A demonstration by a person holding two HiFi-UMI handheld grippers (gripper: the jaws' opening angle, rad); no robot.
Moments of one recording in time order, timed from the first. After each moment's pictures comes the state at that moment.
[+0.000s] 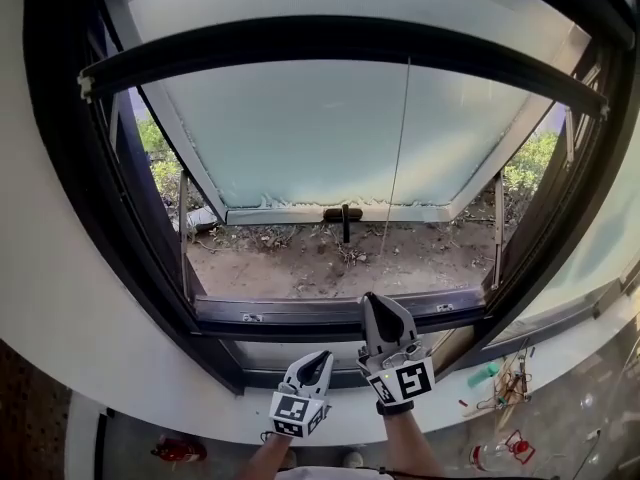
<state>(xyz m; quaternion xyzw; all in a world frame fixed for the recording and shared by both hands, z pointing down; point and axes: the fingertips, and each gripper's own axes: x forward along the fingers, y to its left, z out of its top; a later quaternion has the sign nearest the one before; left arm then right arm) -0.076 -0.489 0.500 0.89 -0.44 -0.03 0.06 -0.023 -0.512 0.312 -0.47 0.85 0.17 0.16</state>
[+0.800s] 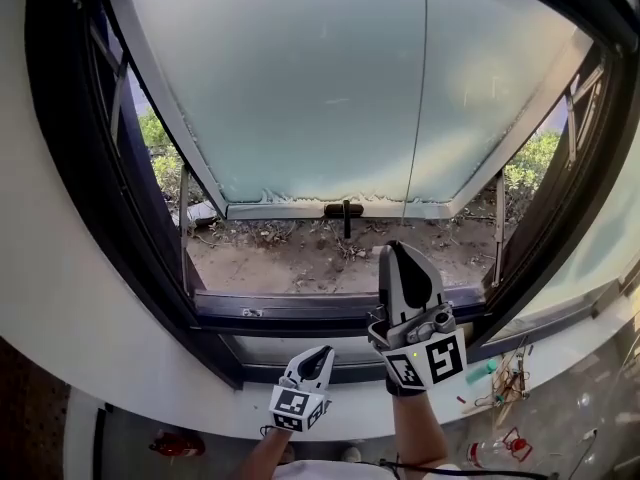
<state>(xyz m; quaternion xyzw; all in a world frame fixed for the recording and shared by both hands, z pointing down) -0.075 -0.490 0.501 0.90 -0.44 -0.03 0.07 -0.021 -0.493 0.180 -0.44 0.83 0.22 0.26</state>
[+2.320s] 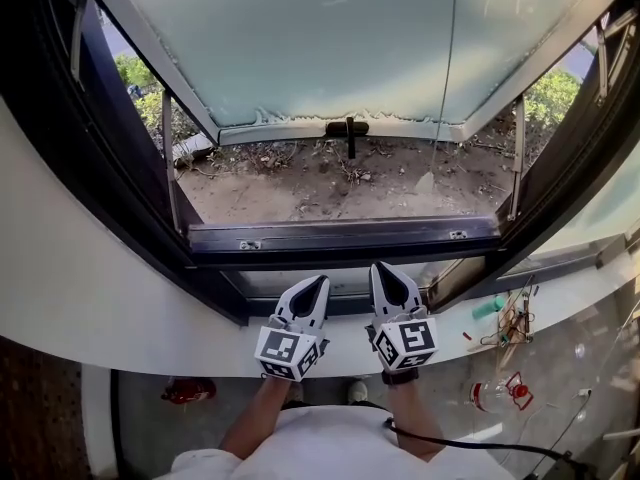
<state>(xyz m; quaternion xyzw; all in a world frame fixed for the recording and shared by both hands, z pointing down) -0.094 -0.493 0.480 0.89 -0.44 -0.06 0.08 0.001 -0.506 0.456 -0.55 0.84 -0.02 0.02</state>
